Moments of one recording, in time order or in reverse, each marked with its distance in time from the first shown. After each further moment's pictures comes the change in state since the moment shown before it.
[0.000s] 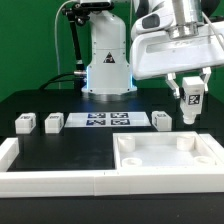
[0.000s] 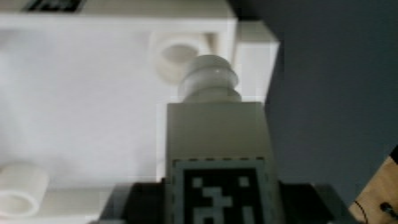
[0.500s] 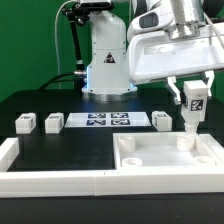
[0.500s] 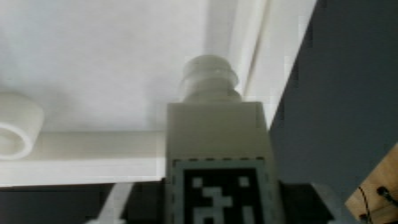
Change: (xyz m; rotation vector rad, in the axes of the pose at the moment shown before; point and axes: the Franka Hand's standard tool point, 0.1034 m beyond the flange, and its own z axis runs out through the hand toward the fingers) arm 0.037 0.010 0.013 0.002 0.041 -0.014
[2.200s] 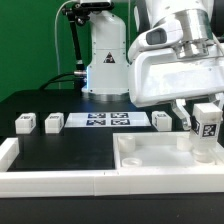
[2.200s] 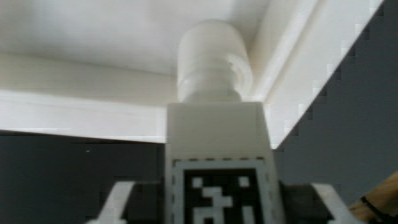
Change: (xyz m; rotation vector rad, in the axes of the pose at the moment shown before) arm 0.046 0.010 0.047 0.006 0.054 -0.128
